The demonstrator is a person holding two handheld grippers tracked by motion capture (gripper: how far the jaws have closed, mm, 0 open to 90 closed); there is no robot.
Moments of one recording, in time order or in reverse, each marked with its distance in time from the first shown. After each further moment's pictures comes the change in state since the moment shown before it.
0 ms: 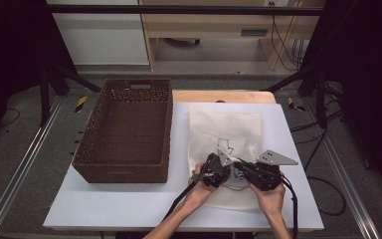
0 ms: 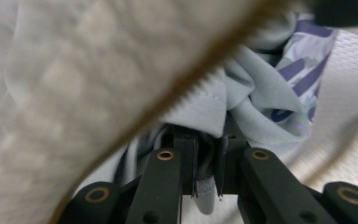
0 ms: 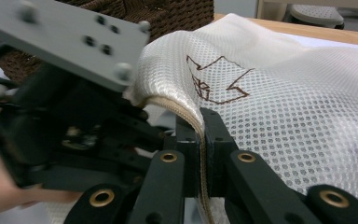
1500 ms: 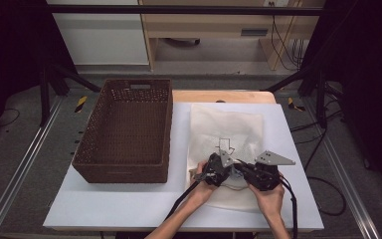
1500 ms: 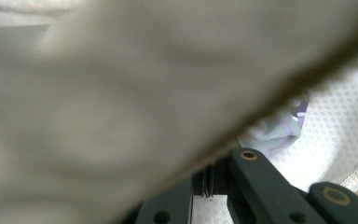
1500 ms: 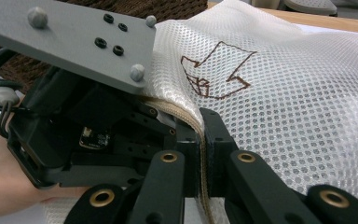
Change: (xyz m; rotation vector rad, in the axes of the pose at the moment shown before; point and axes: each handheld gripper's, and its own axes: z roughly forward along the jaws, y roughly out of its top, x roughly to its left) left arm 0.000 -0.003 0.011 -0.043 -0.007 0.018; right arm 0.000 -0.003 0.003 0.035 -0.032 0.012
